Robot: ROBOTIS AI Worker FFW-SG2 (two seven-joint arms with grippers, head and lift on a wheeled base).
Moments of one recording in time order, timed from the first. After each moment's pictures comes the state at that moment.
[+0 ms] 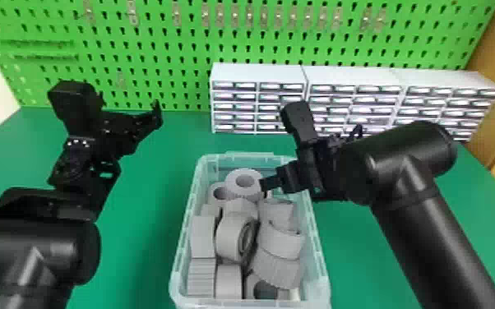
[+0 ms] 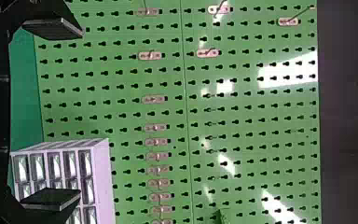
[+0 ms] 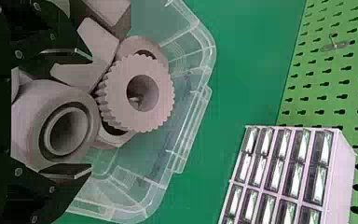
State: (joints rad) left arm -0.14 0.14 -0.04 -1.78 0.08 0.20 -0.04; right arm -0.52 -0.10 0.35 -1.67 -0.27 1.35 0.07
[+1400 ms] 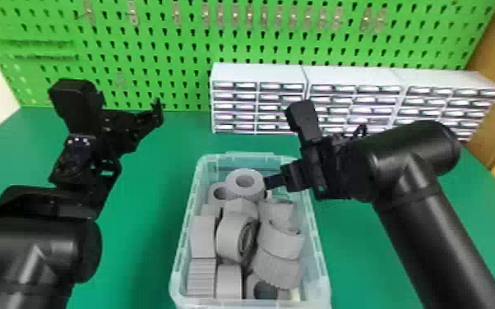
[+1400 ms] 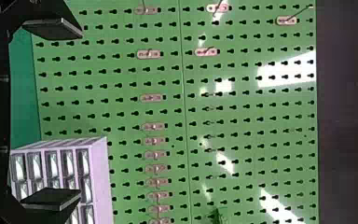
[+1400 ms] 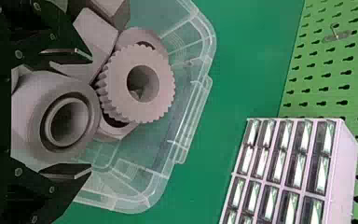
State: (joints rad) left arm -0.15 0.14 -0.04 -1.78 0.08 0.20 -0.04; right arm -0.52 -0.10 0.33 -1.65 -0.25 1.35 0.07
